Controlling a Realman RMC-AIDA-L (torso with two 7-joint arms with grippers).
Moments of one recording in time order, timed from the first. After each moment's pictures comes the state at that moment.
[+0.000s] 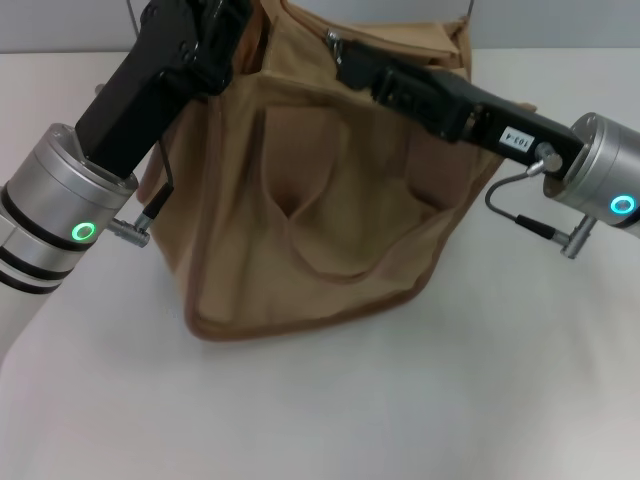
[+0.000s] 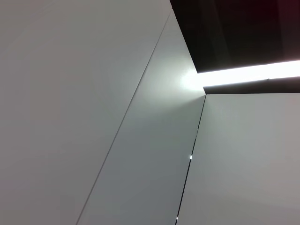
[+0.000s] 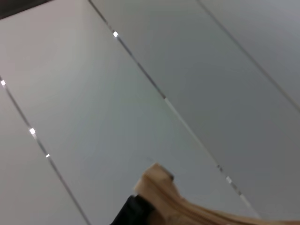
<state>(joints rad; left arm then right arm) -0.68 -2.08 0.02 -0.08 1.84 1.84 -0.84 0.71 2.09 -0.72 -0.19 -1.51 -1.68 1.41</state>
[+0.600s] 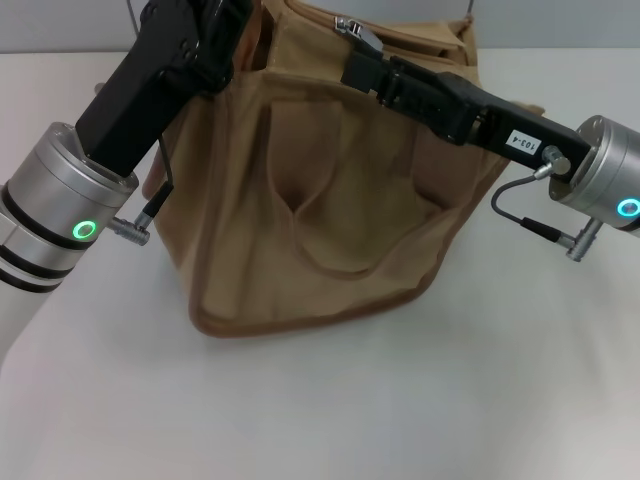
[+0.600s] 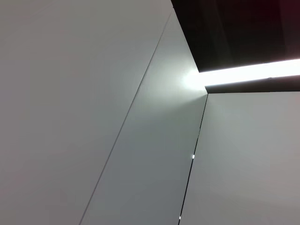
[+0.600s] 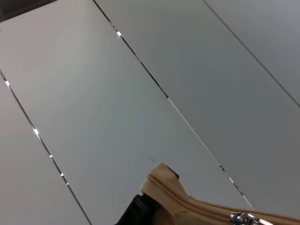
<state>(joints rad) -0.68 -2.08 0.02 -0.08 1.84 1.83 -0.83 0.70 2.09 -0.72 -0.20 -1.50 -1.68 1.41</state>
